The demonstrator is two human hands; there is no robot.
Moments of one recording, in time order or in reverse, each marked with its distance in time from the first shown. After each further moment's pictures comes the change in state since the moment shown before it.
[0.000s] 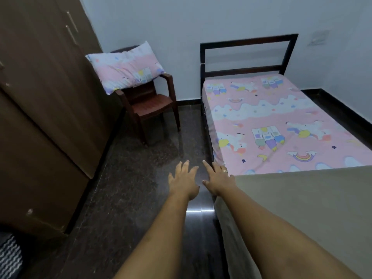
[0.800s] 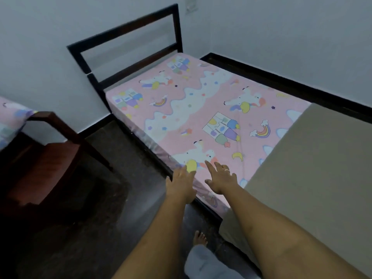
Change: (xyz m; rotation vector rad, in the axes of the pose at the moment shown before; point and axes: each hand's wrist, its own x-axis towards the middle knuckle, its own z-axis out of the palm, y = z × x) left_hand 0.410 0.026 -0.037 0.347 -0.293 0.691; right_hand 0.303 0.080 -0.037 0.287 -0.003 0.691
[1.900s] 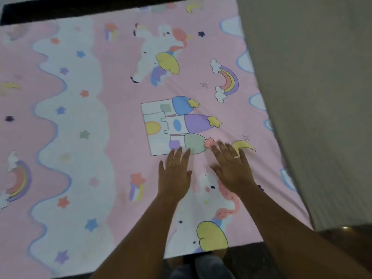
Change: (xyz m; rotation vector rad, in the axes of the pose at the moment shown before) left_hand 0.505 -0.015 0.064 0.355 -0.122 0.841; right_hand 0.338 0.088 0.099 0.215 0.368 0.683
